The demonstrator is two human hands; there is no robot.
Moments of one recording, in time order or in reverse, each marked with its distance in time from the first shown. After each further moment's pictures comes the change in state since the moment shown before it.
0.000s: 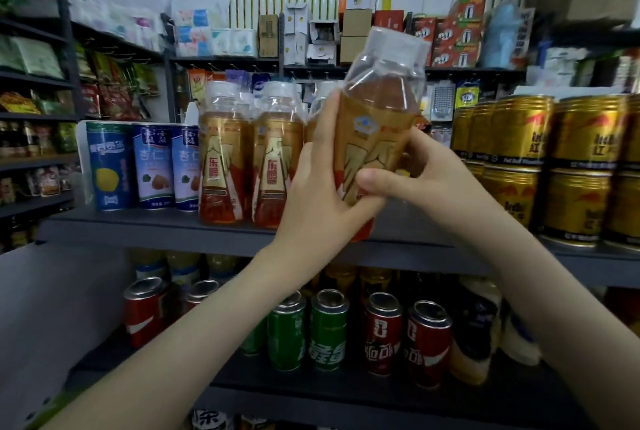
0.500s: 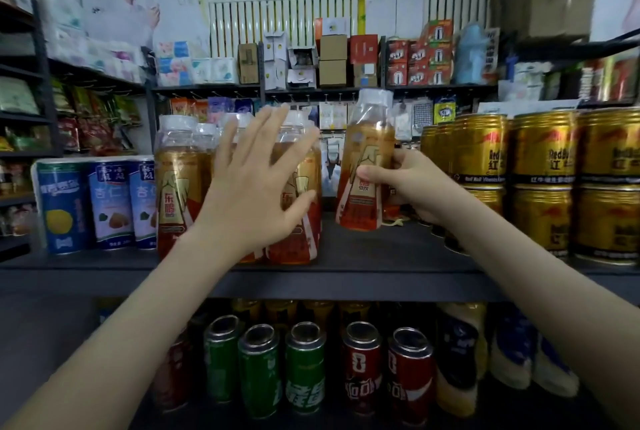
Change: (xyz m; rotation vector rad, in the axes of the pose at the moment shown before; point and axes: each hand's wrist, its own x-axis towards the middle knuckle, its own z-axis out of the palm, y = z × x) left_hand 0.052 -0.035 -0.022 1.024 -0.157 0.391; right_hand 0.066 0.070 -0.051 0.120 0.054 0.355
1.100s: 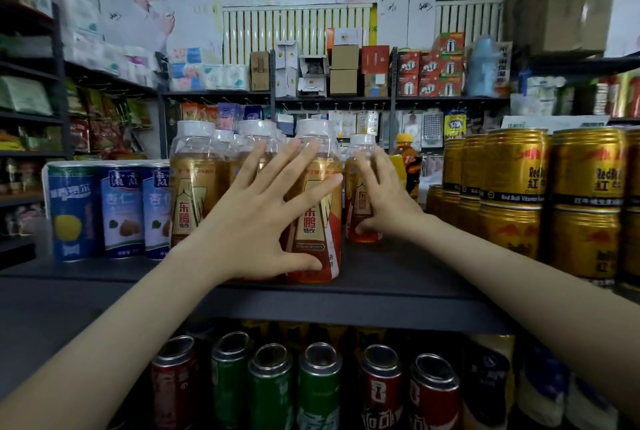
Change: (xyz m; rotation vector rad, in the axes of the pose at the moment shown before) left_hand -0.016 -0.035 0.020 0.090 -0.161 0.248; right_hand 0.080 0.058 0.039 -1.035 0.051 -0.335
